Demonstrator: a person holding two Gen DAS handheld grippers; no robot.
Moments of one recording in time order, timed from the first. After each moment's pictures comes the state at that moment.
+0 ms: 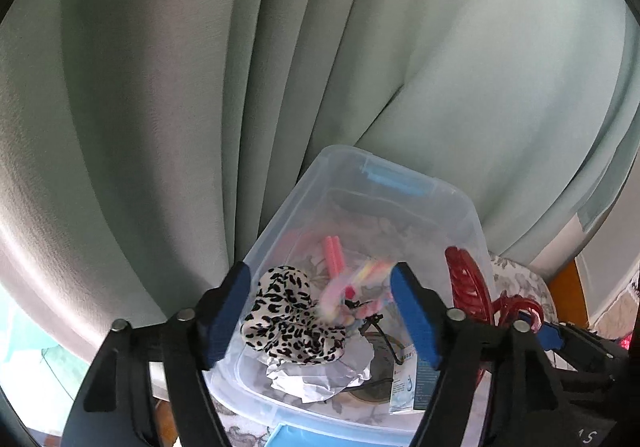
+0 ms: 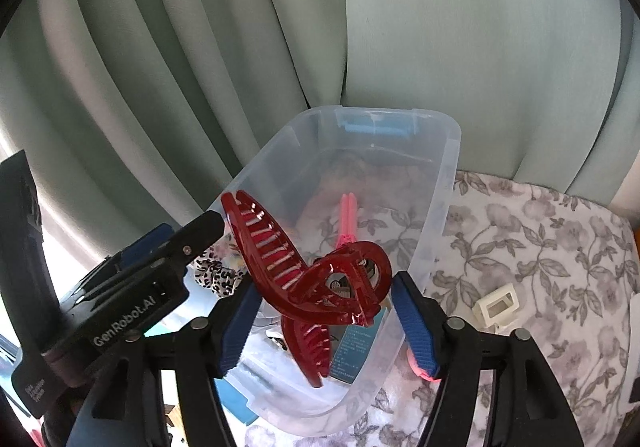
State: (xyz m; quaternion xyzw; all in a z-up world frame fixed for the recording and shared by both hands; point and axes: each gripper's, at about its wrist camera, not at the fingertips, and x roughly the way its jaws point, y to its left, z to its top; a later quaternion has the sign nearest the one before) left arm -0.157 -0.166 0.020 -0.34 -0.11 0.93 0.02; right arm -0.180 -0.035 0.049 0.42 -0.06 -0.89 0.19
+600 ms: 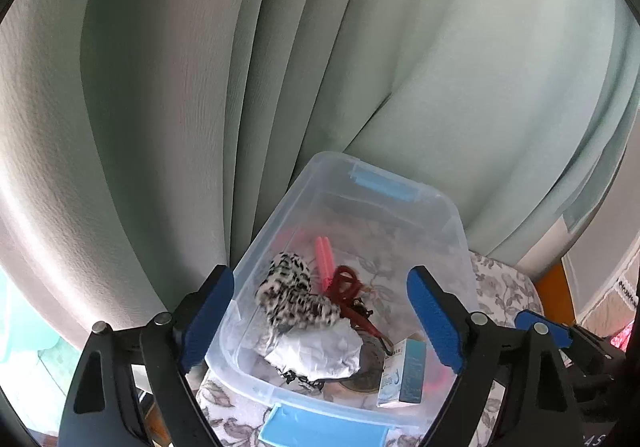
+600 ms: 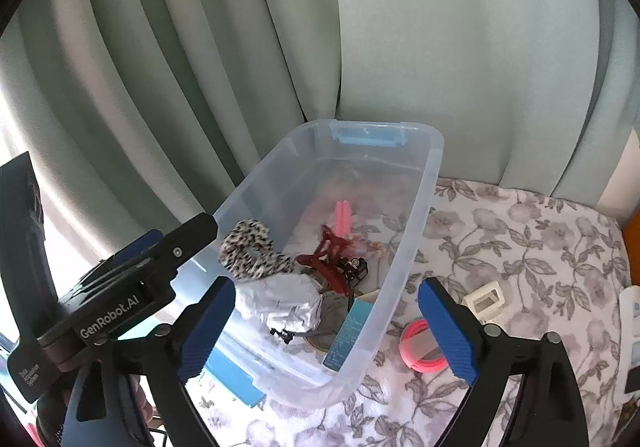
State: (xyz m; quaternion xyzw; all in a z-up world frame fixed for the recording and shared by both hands) left arm -0.125 -0.167 0.041 -0.33 -0.10 0.94 0.03; right arm -0.156 -0.026 0.066 0.40 -0.06 -0.90 0.18
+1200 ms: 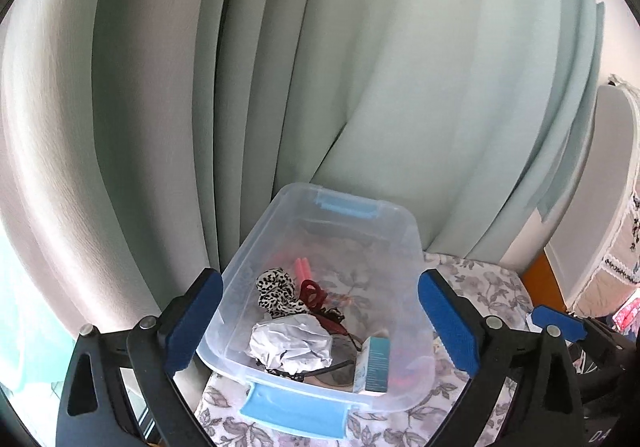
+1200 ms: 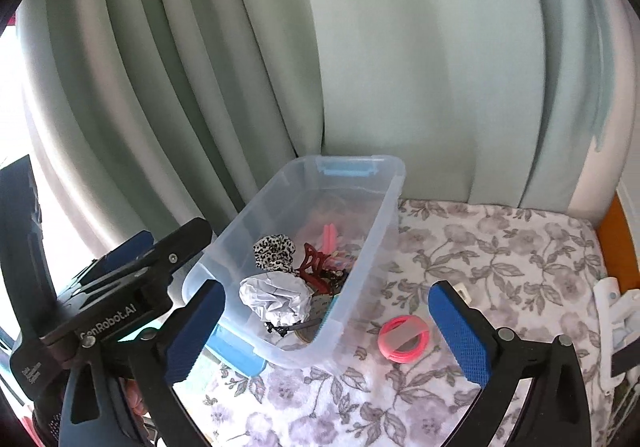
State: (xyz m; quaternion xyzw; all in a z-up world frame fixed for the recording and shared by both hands) left arm -0.095 -0.132 0.075 -0.28 -0.06 0.96 0.05; right arm -0.108 0.014 0.096 0.34 -0.08 -0.92 0.16
